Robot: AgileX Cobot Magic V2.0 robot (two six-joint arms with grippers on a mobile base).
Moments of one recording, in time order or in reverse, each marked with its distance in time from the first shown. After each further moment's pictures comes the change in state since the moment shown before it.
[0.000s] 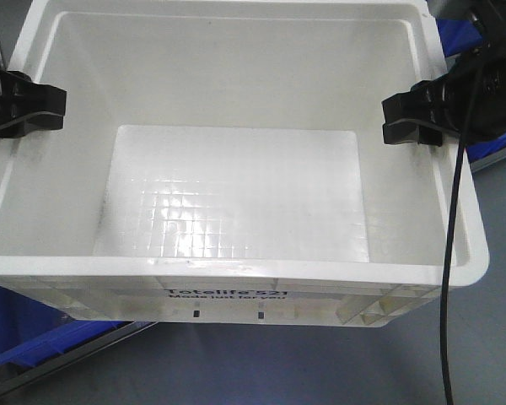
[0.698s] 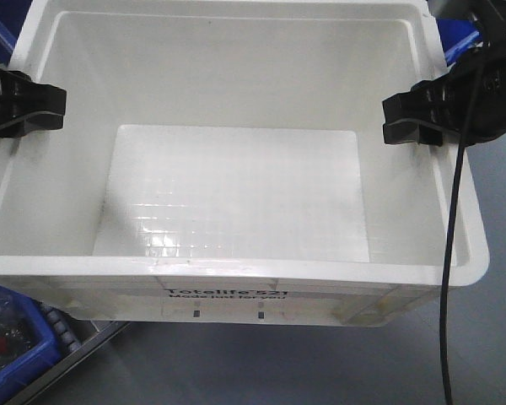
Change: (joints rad) left arm 0.000 0.000 0.000 -0.001 -0.001 0.000; right arm 0.000 0.000 0.000 -0.001 0.000 0.000
